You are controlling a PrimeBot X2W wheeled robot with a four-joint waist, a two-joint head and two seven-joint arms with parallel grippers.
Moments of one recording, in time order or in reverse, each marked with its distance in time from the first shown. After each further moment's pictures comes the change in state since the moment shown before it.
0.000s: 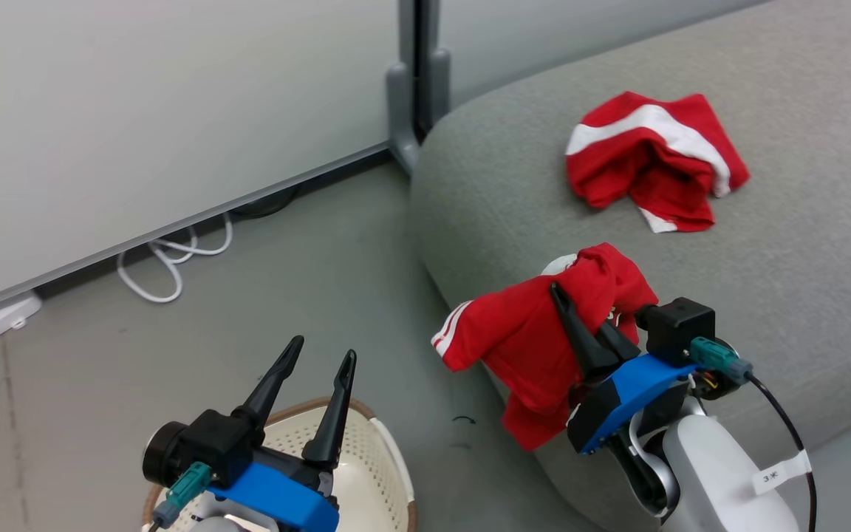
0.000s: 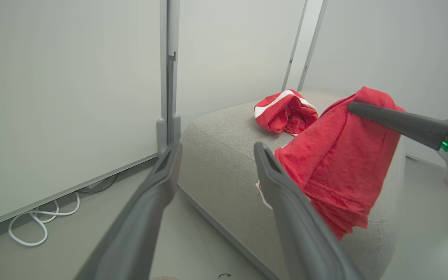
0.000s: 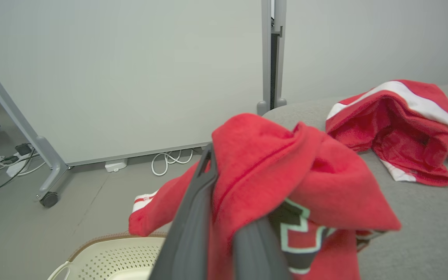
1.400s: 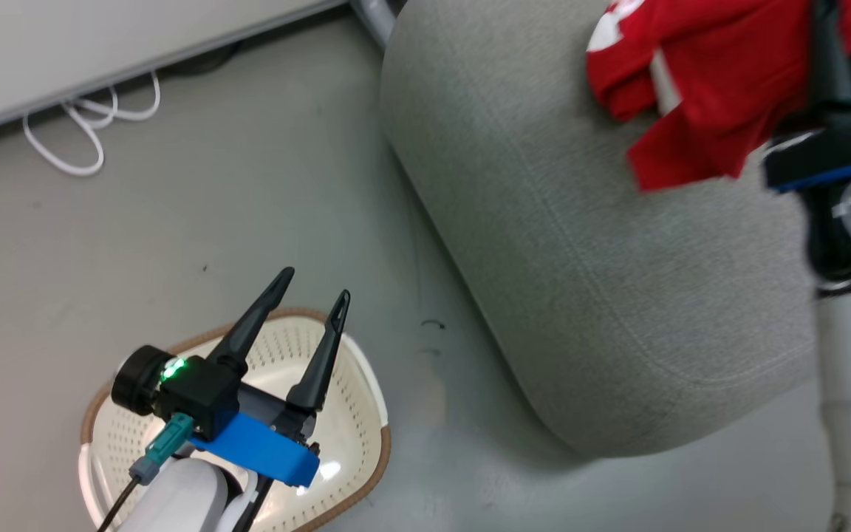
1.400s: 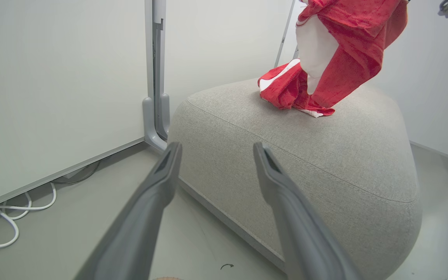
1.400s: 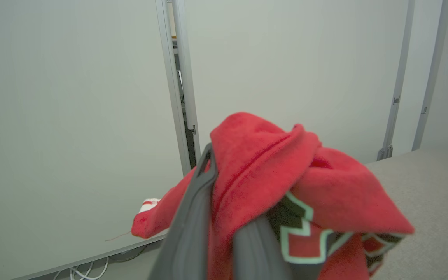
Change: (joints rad) left arm -0.128 0.095 -0.052 -0.064 0.036 0.000 0.000; right arm -0.371 -0.088 -0.364 -0.099 0.049 0.000 0.008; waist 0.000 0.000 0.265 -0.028
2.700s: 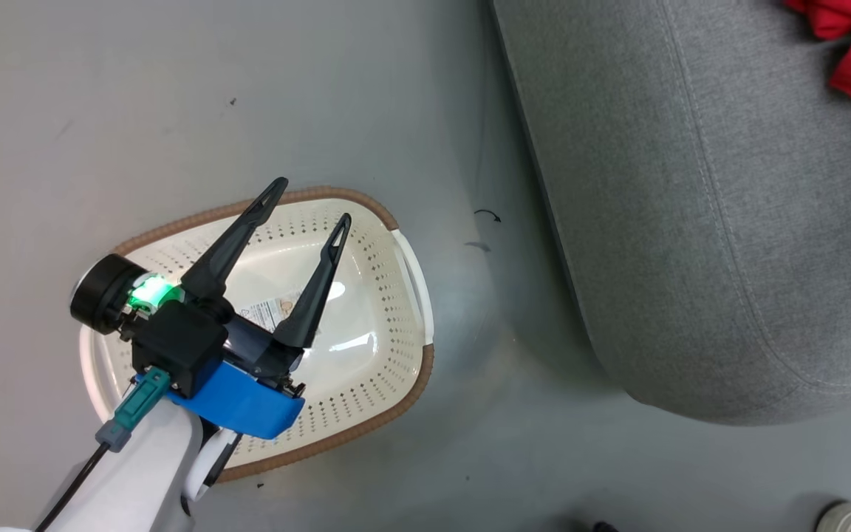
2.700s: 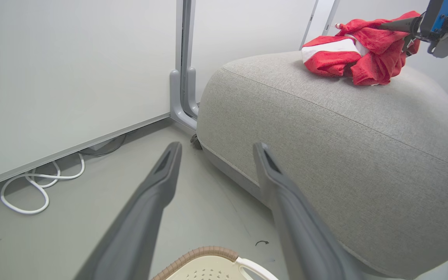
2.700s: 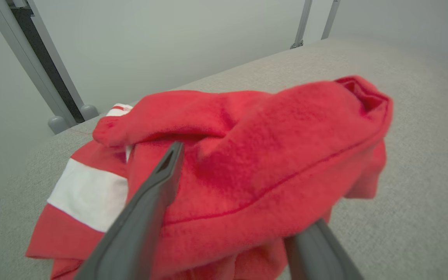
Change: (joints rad) left arm -0.143 0.098 -0.036 -0.145 0.047 0.012 0.025; right arm -0.291 -0.199 -0.444 0.566 -0.192 0.000 -0.010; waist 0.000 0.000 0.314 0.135
